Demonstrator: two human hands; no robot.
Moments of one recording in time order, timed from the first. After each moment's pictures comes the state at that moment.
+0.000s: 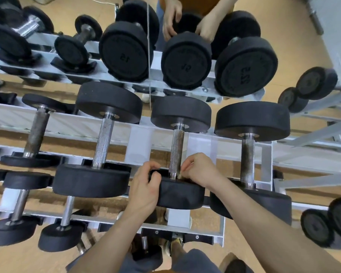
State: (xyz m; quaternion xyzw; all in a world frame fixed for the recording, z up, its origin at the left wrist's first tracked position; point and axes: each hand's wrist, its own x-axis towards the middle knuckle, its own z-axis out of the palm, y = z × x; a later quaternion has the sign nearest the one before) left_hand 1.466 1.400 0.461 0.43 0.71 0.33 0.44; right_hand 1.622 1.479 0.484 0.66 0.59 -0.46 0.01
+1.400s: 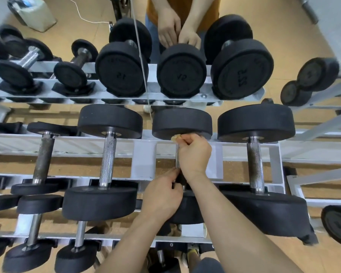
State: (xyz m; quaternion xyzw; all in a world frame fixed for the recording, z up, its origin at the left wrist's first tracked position) left_hand 1.476 1.432 0.507 0.58 0.68 0.12 0.43; right_hand 1.565 1.522 0.464 0.75 0.49 -0.25 -0.37
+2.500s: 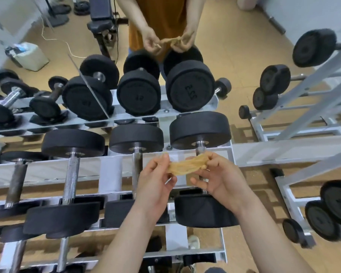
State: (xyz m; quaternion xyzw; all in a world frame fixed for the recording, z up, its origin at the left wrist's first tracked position) left_hand 1.601 1.442 0.552 0.18 0.50 0.49 0.69; right_hand 1.765 1.444 0.566 0.41 0.16 -0.77 -0.46
